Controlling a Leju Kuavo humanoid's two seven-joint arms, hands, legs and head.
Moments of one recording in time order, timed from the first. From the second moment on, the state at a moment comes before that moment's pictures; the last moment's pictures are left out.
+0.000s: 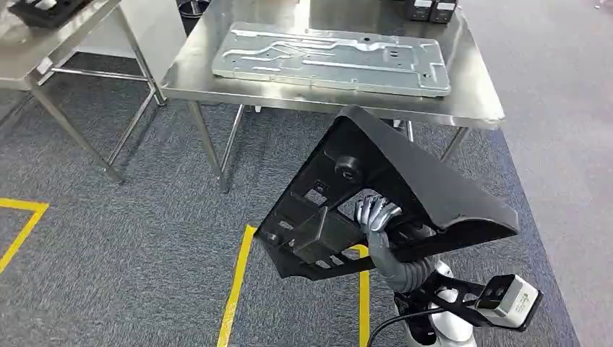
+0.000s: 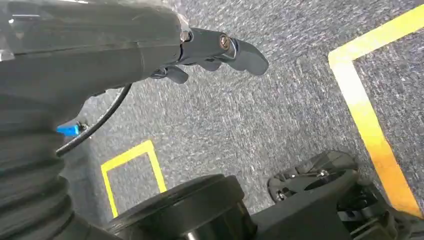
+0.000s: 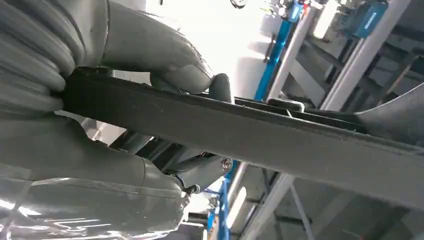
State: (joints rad) left arm -0.10 -0.16 0.81 -0.20 -1.29 0.21 0.09; right arm -0.10 0.11 0.24 -1.83 -0.02 0.35 -0.69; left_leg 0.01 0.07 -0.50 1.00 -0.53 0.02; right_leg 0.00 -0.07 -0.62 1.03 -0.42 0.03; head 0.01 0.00
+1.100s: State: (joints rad) left arm -0.09 -0.16 0.82 -0.20 -1.28 0.20 0.11; right arm -0.10 0.09 0.28 -1.83 -0.05 0.32 -0.66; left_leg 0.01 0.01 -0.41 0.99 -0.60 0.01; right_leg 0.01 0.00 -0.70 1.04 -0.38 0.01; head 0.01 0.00
